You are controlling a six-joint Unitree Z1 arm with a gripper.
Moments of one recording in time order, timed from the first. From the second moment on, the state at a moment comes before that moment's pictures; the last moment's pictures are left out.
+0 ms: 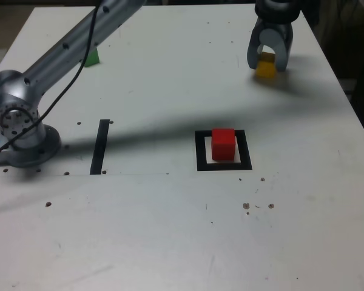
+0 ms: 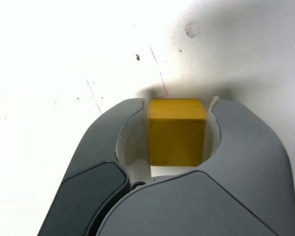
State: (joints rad) arm 0.38 2.57 -2.56 1.51 0.19 0.72
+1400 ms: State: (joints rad) arm 0.24 2.12 -1.97 1.39 0.12 0.48
